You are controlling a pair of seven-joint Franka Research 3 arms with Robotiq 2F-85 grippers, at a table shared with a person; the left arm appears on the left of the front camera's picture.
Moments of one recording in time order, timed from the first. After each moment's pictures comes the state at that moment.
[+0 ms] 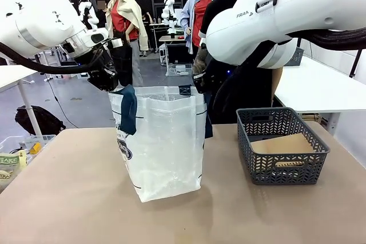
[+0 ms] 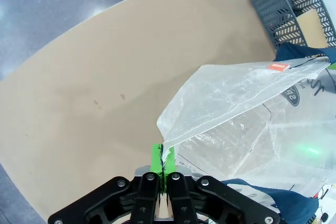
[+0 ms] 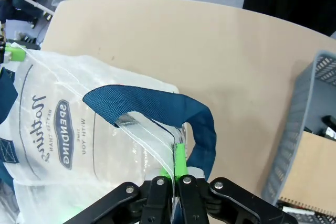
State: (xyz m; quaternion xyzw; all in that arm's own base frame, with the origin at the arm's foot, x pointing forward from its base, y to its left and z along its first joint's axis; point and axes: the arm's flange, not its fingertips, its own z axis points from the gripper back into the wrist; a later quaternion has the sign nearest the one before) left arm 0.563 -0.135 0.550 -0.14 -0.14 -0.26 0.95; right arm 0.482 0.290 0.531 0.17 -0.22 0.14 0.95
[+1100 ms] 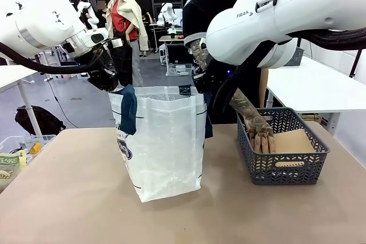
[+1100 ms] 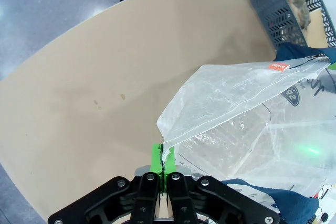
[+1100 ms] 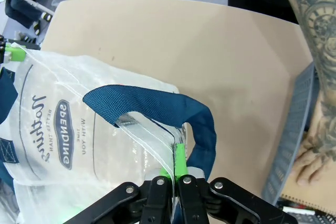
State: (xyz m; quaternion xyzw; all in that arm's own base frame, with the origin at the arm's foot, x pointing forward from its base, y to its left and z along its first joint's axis) left arm 0.563 -0.135 0.550 -0.14 -0.14 -0.26 0.95; right arm 0.482 0.290 0.531 0.17 -0.22 0.14 0.95
